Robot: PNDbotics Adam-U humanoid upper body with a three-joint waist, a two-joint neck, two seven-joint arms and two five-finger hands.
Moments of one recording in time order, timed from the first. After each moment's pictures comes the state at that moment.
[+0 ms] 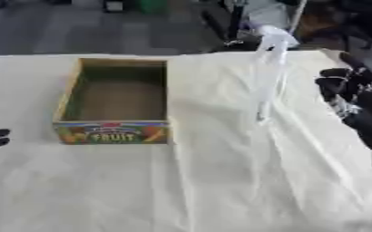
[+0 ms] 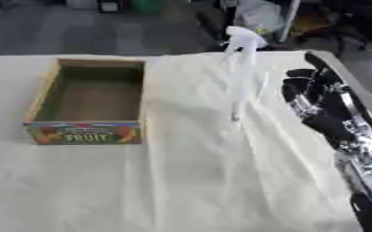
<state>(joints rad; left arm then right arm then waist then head) -0.09 0.19 0.10 -1.77 -0.01 -0.01 0.10 -0.14 -0.49 -0.04 -1.73 -0.32 -0.18 0.03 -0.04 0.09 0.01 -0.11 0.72</state>
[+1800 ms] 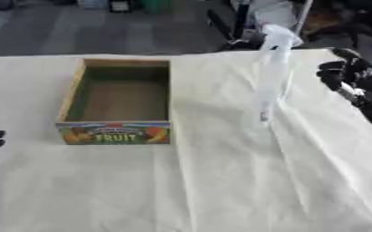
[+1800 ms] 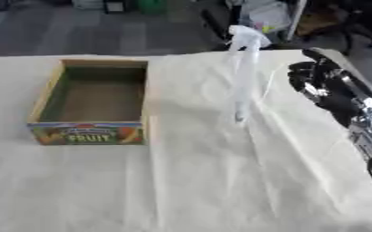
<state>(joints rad) -0.10 0.19 0.10 -1.77 -0.01 -0.01 0.09 -0.36 -0.73 0.08 -1.32 -0.48 -0.26 0.22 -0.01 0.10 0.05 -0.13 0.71</state>
